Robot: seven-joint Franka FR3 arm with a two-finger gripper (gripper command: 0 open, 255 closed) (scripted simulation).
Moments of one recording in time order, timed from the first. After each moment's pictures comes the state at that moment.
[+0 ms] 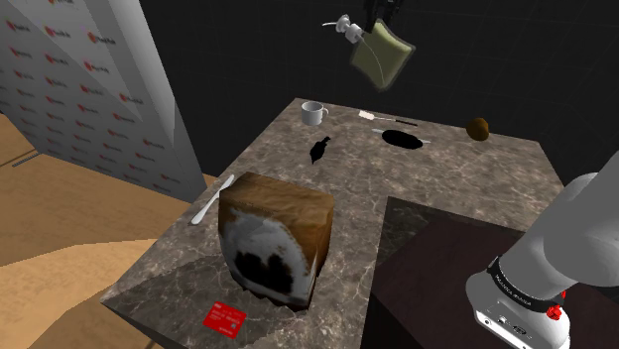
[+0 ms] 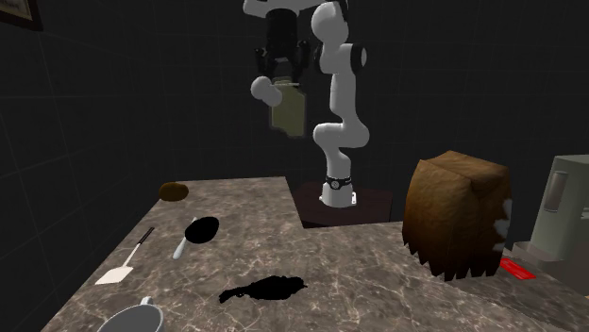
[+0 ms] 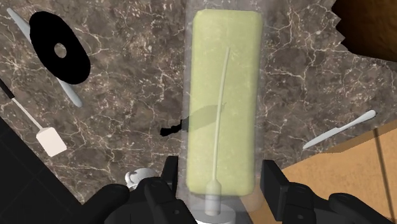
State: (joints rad) arm 0.09 -0.04 -0.17 -1.48 0.10 1.59 -0.12
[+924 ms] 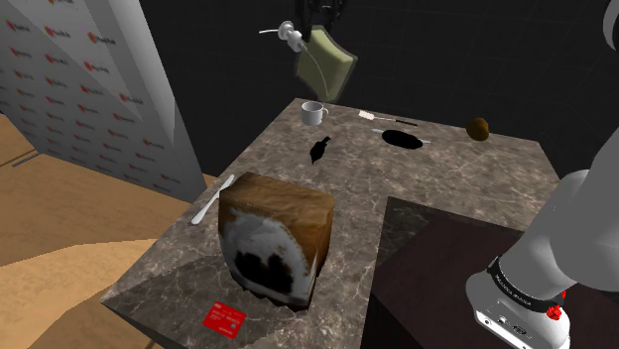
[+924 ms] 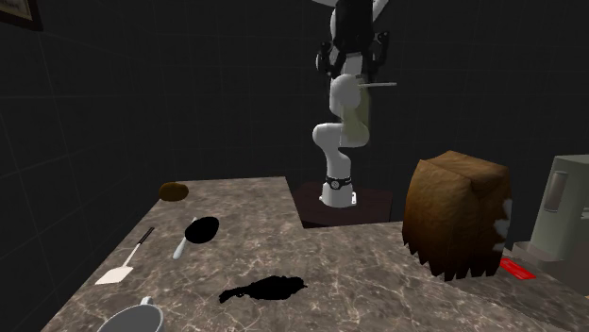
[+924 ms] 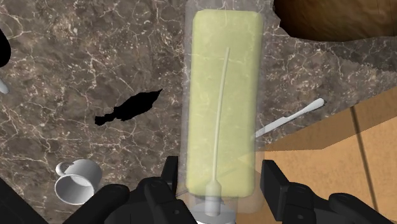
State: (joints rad) arm 0.25 0.09 -0.01 -1.32 0.06 1.59 0.19
